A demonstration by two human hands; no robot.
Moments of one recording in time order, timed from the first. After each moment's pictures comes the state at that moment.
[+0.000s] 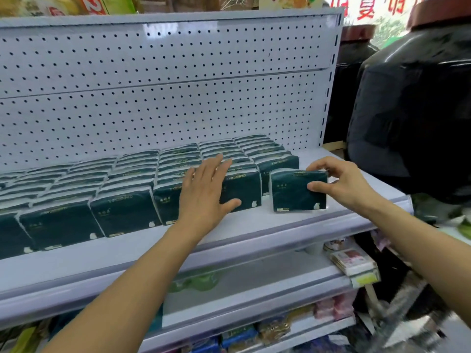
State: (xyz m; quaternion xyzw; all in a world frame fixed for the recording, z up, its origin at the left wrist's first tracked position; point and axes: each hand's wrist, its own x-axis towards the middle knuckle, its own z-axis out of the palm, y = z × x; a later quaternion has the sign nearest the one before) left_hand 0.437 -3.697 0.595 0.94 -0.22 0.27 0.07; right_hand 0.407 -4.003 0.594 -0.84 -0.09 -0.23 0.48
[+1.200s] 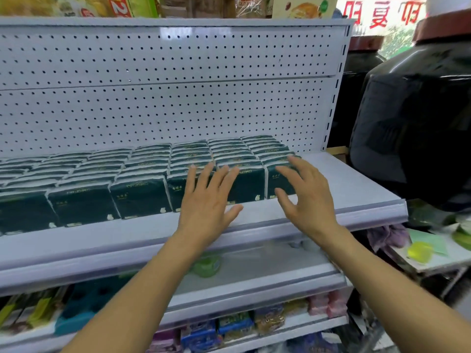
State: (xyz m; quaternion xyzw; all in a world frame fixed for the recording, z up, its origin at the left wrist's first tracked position) left_hand 0.390 -3.682 0.581 0.90 -0.24 0.37 0.00; right_hand 0.375 -3.914 0.577 -0.89 -0.12 -0.41 0.17
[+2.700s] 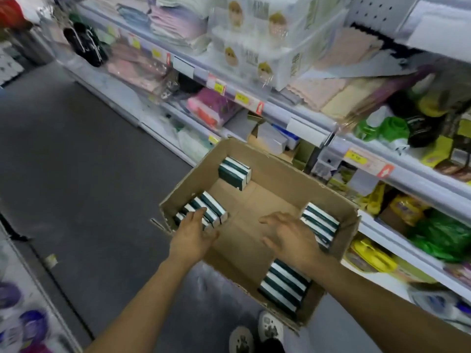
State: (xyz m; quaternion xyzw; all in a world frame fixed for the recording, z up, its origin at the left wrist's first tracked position) left_hand -0.020 -2.941 0.241 0.87 0.41 -0.07 0.27; right_hand 0.143 -3.126 0.251 -0.84 -0.50 0.18 0.10
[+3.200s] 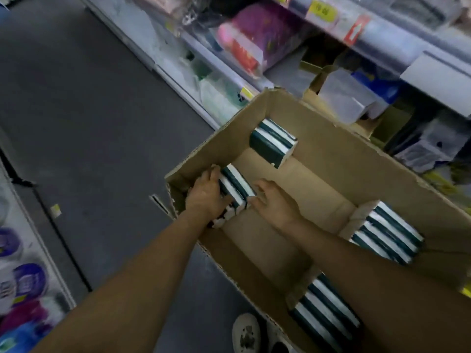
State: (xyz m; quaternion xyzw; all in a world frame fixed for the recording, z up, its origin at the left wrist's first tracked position) left_hand 0.022 -2.836 0.090 0.85 0.44 -0.13 0.25; right_hand 0.151 -2.966 0.080 -0.81 -0.42 0.33 0.23
